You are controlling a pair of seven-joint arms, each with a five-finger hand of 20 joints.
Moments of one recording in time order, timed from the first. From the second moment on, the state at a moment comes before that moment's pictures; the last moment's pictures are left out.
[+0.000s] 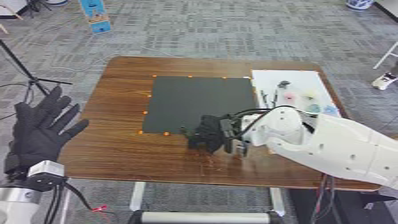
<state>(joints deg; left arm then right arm) 137.6 -59.2 -112.3 -127.0 29.6 0.9 13.6 -30.2 -44.7 1.6 -94.0 -124.1 -3.2 -18.8</state>
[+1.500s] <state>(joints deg) 137.5 -59.2 -112.1 -126.9 29.7 1.3 13.8 -29.4 -41.2 1.0 -94.4 -123.7 -1.0 -20.1</state>
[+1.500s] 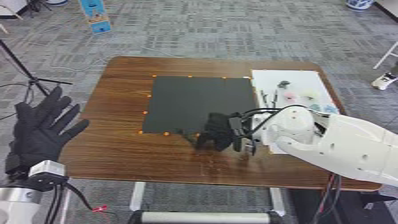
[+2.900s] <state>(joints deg) 136.9 -59.1 -111.4 -126.6 29.6 1.3 13.6 -36.4 -49.9 11.8 -94.0 -120.3 -4.9 -16.4</state>
